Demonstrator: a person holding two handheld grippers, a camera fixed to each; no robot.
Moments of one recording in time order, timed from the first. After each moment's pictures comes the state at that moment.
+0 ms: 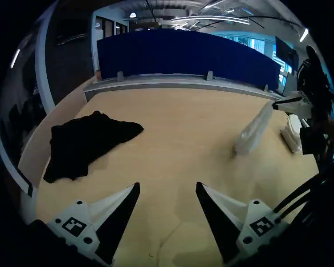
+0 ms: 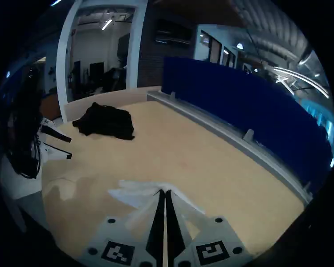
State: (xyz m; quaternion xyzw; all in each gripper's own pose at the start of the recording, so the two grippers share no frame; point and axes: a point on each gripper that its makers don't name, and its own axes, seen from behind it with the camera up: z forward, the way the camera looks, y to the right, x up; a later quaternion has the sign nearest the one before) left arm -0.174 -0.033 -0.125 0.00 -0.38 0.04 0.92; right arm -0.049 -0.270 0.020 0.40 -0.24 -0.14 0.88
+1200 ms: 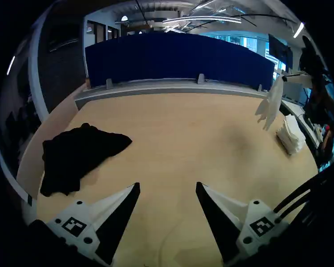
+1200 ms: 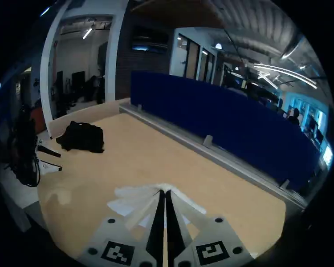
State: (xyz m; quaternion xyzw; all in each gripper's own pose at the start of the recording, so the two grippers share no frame) left arm -0.168 -0.004 -0.092 -0.03 -0.37 0.05 0.93; right arm 0.035 -0.130 0.087 0.33 -0.23 -0.11 0.91
